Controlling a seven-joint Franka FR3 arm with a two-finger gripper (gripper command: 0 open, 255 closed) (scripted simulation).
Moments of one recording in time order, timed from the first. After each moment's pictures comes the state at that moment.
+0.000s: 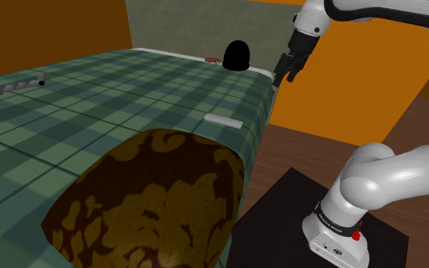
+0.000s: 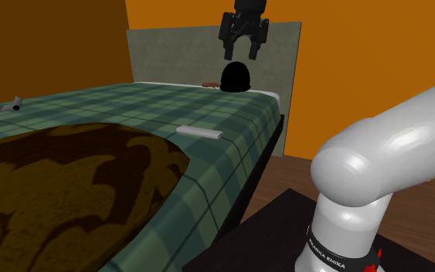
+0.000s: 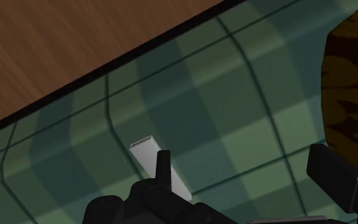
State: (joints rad) arm 0.02 -0.81 -0.07 -2.29 -0.03 1.65 -0.02
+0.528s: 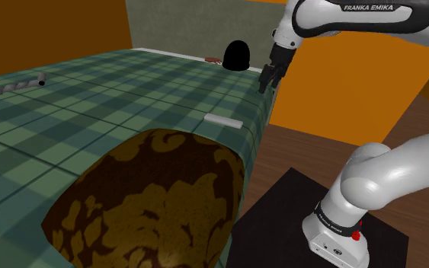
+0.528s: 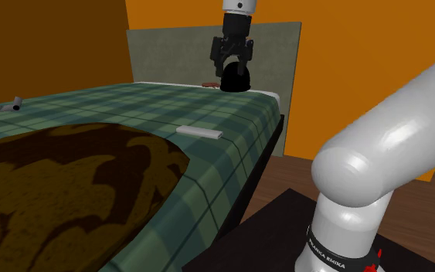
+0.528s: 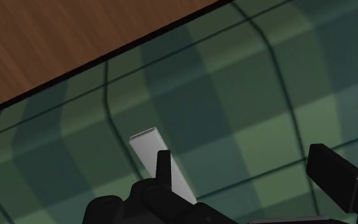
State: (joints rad) arm 0.04 -0.63 -0.13 -2.28 -0.05 1.80 -0.10
